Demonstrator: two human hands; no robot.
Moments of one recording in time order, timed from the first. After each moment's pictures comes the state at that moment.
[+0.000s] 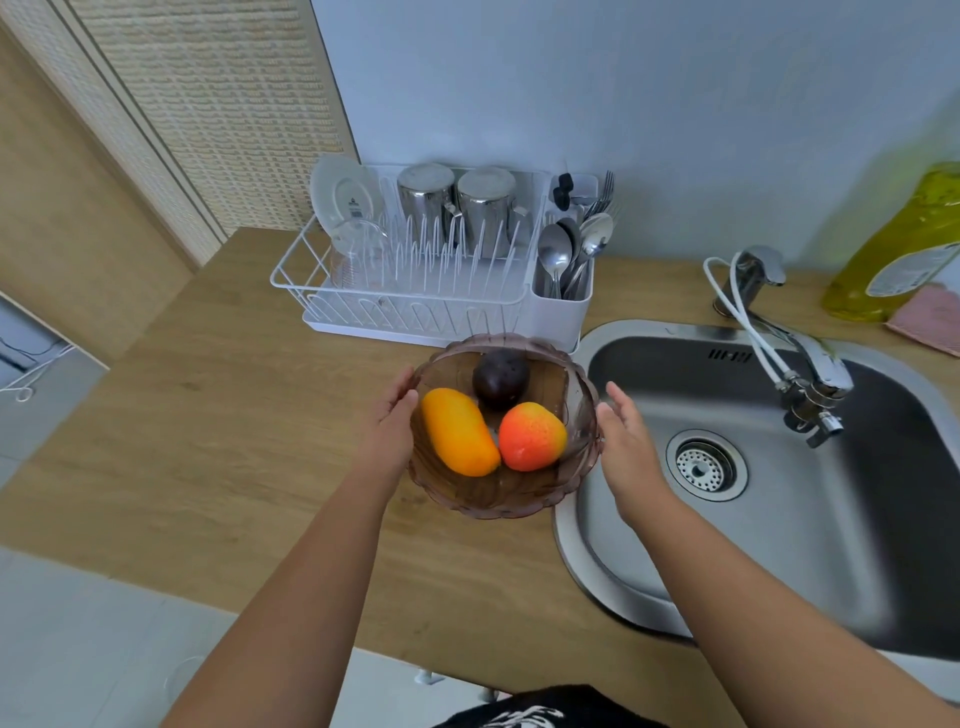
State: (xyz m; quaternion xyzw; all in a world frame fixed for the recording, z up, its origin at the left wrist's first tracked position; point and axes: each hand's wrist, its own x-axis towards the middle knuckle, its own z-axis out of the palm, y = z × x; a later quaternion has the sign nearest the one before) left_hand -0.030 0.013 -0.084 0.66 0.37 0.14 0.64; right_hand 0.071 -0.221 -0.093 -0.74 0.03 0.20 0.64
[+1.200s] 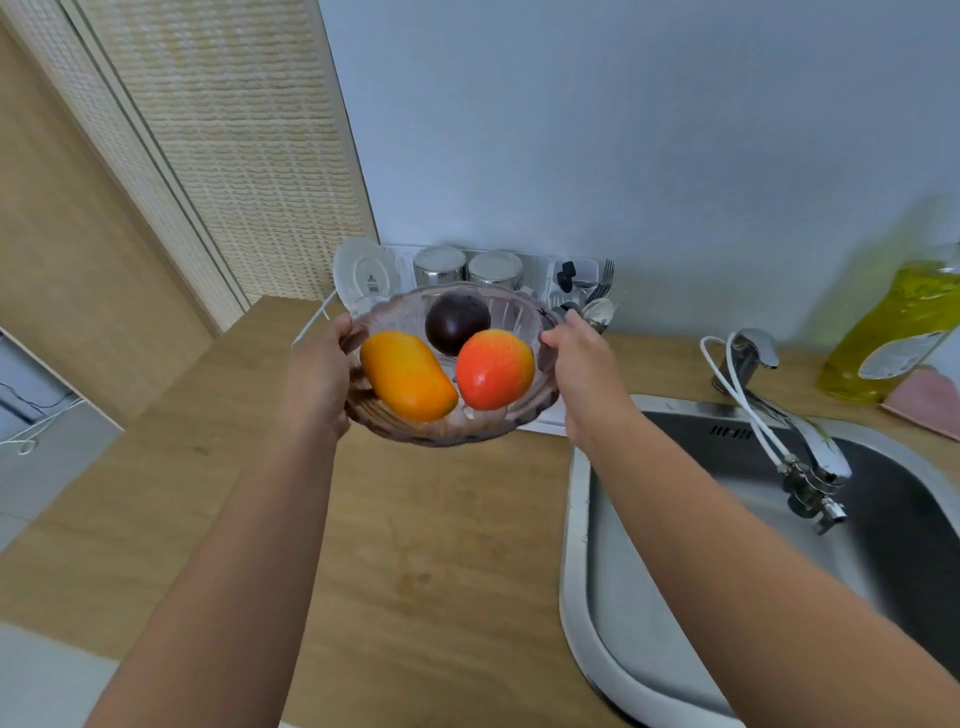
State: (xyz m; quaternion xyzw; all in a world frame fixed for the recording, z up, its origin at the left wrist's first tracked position) left_hand 0.010 0.057 0.075 0.56 0.41 0.25 0.67; right_hand 0.115 -0.133 0.062 -0.68 -0.03 0.20 0.70
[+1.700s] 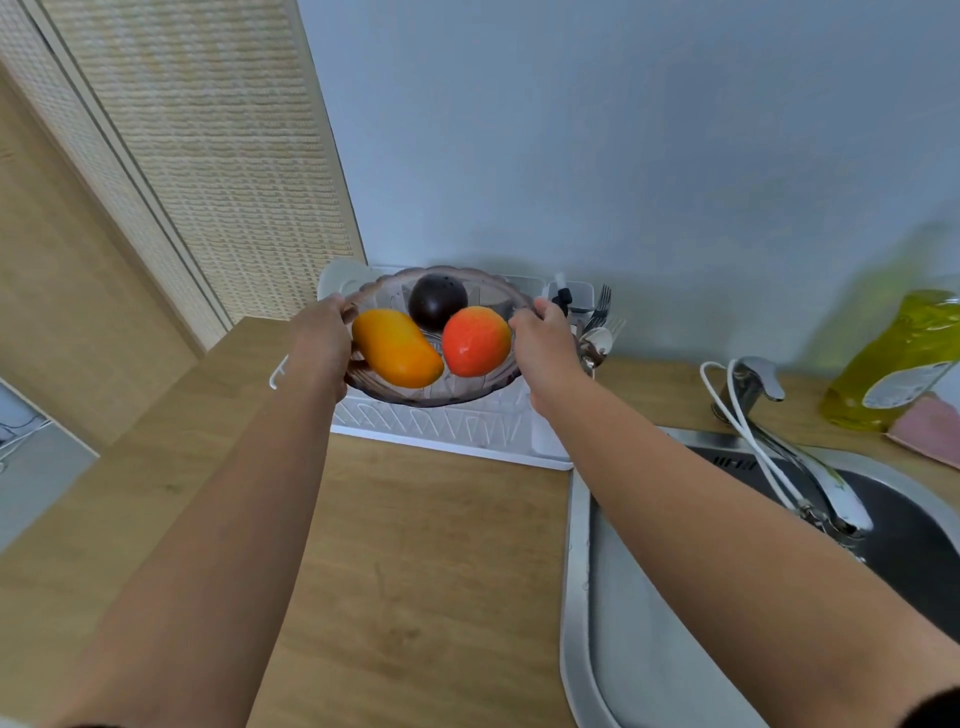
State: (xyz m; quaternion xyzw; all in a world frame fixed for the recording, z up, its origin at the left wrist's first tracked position) left_hand 0.087 0.117 0.070 0.62 0.42 0.25 0.61; right_hand 0.170 -0.078 0.071 -0.72 -0.05 0.17 0.67
